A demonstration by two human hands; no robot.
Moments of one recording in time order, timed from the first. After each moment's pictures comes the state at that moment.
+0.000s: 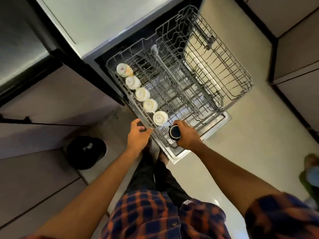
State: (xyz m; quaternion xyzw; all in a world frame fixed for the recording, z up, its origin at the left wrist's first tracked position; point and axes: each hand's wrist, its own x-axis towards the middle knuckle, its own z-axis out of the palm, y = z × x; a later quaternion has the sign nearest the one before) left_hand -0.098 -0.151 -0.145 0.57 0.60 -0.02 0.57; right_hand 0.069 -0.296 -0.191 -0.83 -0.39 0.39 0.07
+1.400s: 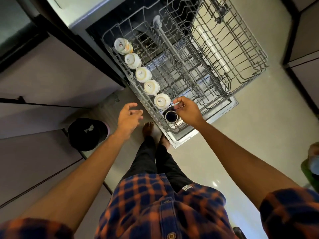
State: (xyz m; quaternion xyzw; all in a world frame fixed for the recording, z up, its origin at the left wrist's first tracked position) left_hand -0.112 -0.130 -0.167 0.51 0.61 0.01 0.61; right_hand 0.081 -0.274 -0.213 -0.82 -0.21 0.43 0.32
